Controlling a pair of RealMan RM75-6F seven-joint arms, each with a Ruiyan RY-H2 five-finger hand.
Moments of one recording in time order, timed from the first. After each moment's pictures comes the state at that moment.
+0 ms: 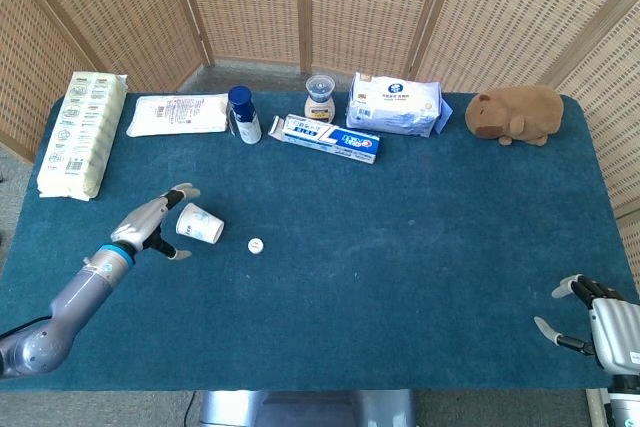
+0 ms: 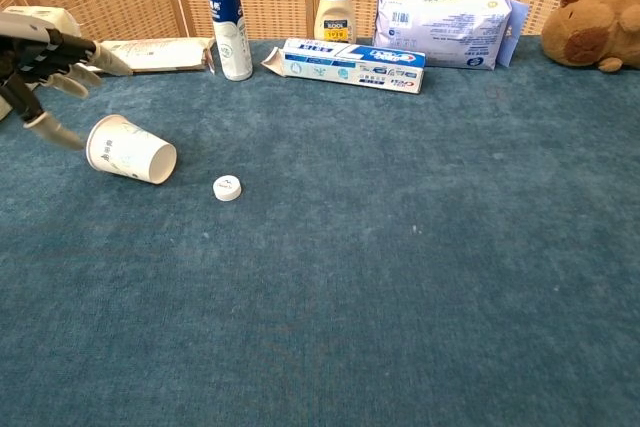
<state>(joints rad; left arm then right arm) -0.70 -1.11 -0.22 -1.78 0.74 0.68 0.06 0.00 -1.10 0.03 -1.63 -1.49 1.50 0.08</state>
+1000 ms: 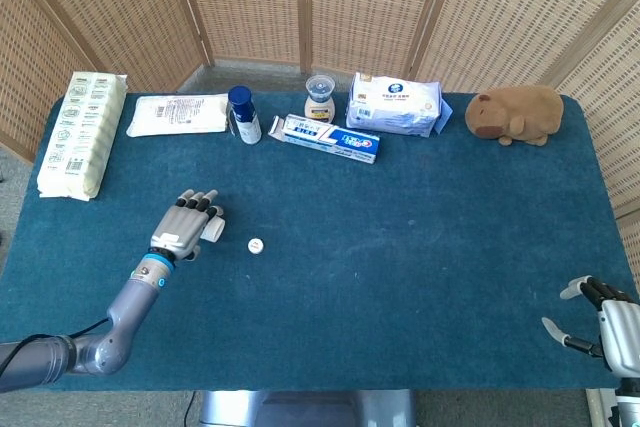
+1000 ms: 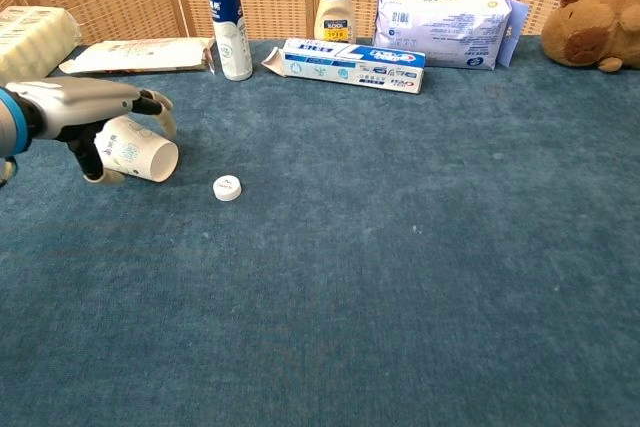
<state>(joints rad) -0.83 -1.44 -0.04 -1.57 0.76 0.95 0.56 -0.01 -1.09 0.04 -1.63 -1.48 1.50 0.08</state>
